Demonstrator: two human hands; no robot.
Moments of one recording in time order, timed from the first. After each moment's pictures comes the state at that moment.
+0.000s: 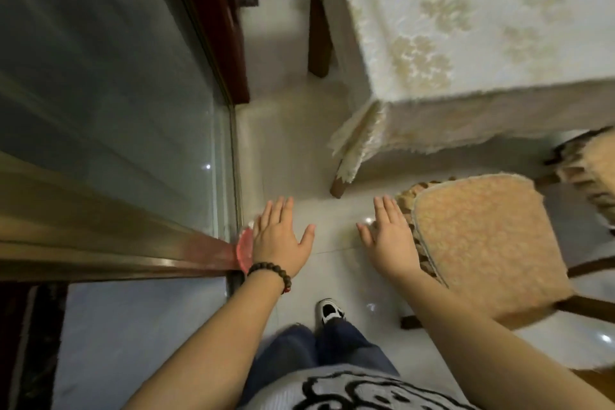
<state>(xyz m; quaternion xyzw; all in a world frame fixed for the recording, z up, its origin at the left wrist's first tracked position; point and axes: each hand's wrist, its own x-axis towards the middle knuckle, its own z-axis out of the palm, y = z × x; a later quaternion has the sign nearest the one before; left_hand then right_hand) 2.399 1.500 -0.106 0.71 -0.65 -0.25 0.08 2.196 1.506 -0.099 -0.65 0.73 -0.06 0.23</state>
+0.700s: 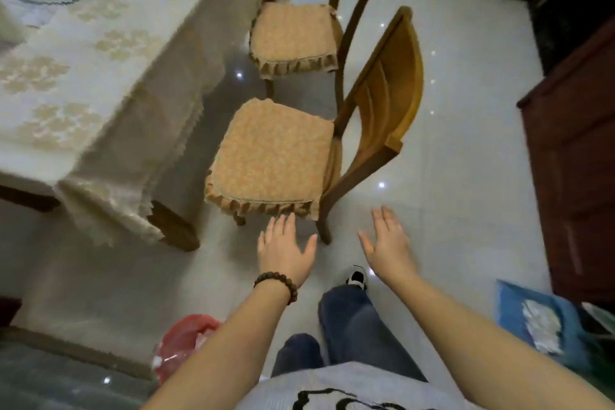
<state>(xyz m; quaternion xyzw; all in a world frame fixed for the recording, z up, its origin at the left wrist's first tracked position) 2.198 1.654 -0.085 0.25 -0.92 -0.27 -0.11 2.121 1.835 -0.086 -0.11 0.96 -0.18 0.16</state>
